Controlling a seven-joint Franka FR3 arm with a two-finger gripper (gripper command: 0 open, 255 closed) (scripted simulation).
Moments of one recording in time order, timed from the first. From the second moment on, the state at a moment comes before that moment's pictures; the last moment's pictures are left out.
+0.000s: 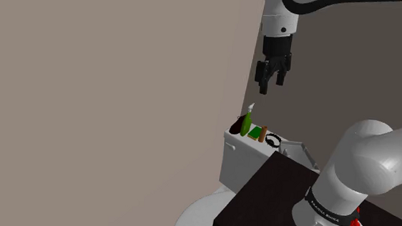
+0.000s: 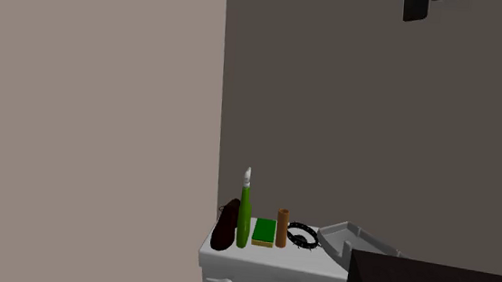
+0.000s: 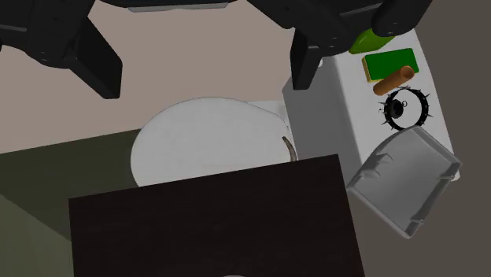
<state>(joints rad) -0.02 -0.77 0.04 -2.40 -0.06 1.50 0.14</state>
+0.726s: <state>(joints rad) -0.11 -0.47 0.01 -2.35 -0.12 1.73 0.25</state>
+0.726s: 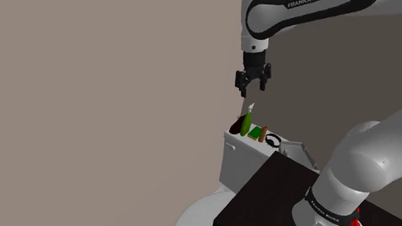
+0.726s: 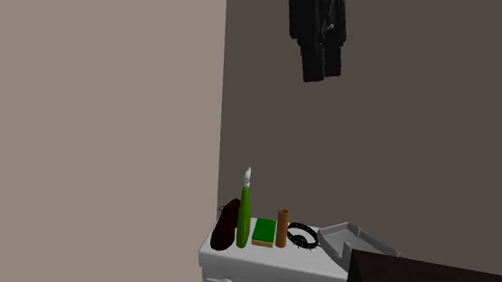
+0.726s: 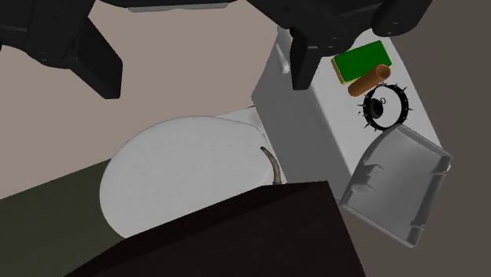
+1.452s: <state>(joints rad) -0.21 -0.10 -0.04 -2.20 -0.18 1.93 0.39</state>
